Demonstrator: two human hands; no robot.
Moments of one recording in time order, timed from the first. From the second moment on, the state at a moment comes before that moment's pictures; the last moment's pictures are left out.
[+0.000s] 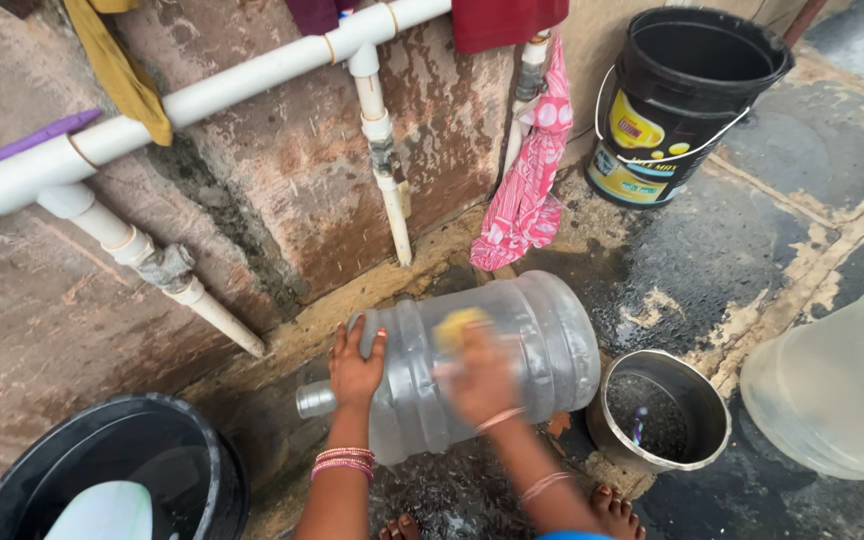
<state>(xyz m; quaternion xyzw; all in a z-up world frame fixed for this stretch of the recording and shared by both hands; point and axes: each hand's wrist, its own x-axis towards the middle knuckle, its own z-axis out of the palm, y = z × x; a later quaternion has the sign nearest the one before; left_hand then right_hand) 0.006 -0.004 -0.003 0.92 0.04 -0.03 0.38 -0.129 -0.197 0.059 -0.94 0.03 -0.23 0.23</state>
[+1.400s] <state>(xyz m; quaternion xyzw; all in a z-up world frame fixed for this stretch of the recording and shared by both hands) 0.014 -0.017 0.026 0.86 0.21 -0.18 0.42 -0.072 -0.404 0.032 -0.90 0.39 -0.03 0.19</state>
